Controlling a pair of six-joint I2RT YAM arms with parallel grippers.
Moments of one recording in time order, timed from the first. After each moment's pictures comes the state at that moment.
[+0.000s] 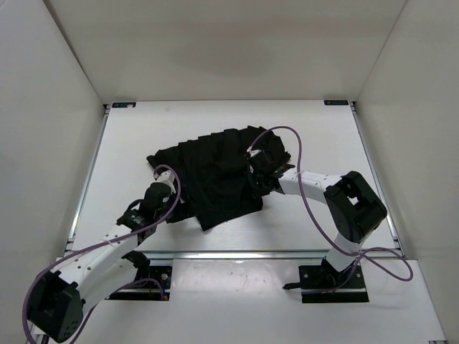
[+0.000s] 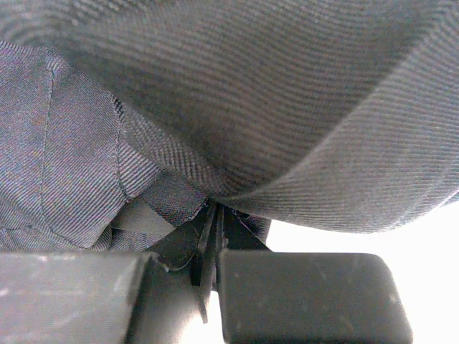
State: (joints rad) left arm -0.51 0.85 0.41 -0.26 0.07 -0.73; right arm 0.65 1.72 0.98 -0.28 0.02 0.32
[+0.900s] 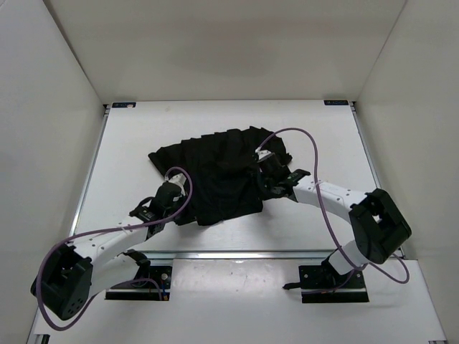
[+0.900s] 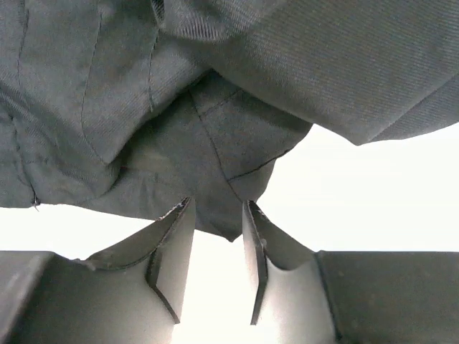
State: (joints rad) left arm -0.57 1.04 0.39 -0.14 0.12 -0.78; right arm 0.66 1.50 0.88 -0.31 0.01 0.34
